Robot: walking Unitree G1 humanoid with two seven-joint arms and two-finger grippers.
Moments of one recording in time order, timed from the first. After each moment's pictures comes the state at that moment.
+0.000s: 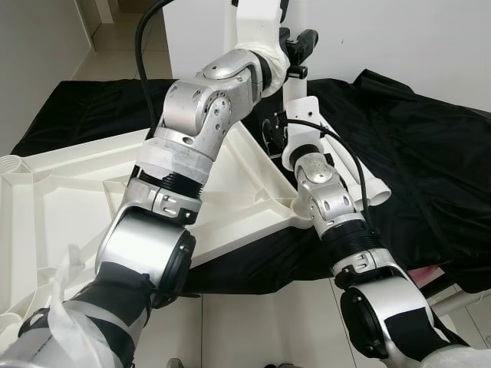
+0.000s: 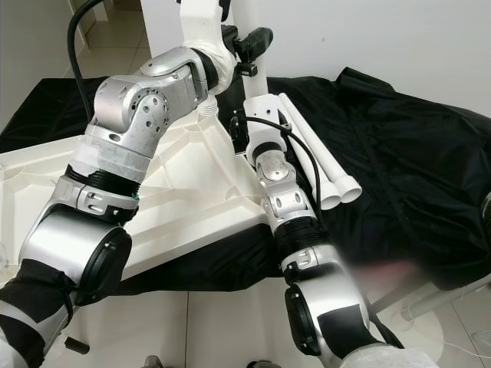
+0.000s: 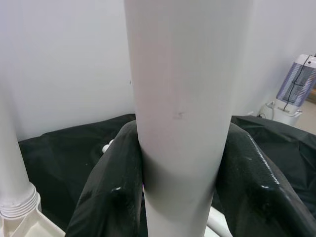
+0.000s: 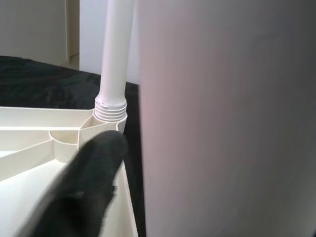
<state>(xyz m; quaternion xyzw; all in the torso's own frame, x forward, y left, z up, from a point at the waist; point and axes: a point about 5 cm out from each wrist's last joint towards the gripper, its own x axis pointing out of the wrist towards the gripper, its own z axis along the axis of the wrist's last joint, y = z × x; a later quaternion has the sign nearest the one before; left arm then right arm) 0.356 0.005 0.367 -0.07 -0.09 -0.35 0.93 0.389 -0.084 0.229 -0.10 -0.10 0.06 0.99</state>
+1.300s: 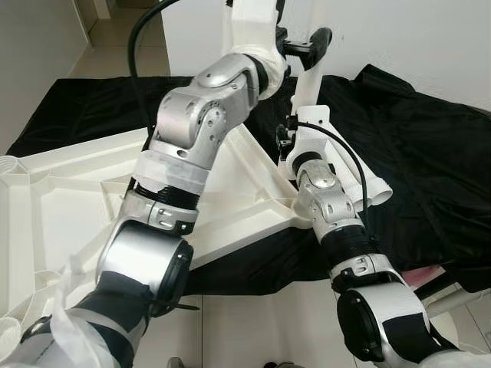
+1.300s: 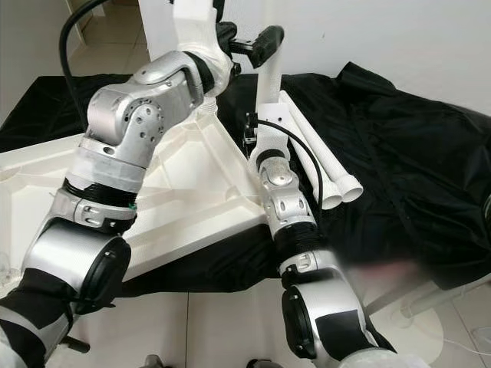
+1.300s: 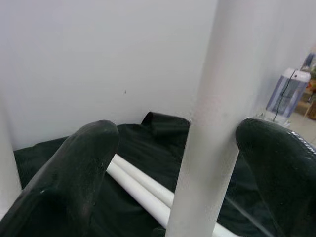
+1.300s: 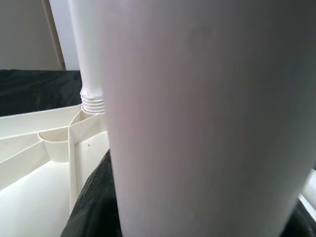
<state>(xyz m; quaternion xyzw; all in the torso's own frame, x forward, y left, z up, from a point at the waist) 0.347 0.015 0.368 -0.09 -0.12 -0.36 0.92 0.388 -0.098 0.218 -0.01 -0.08 0.02 1.00</state>
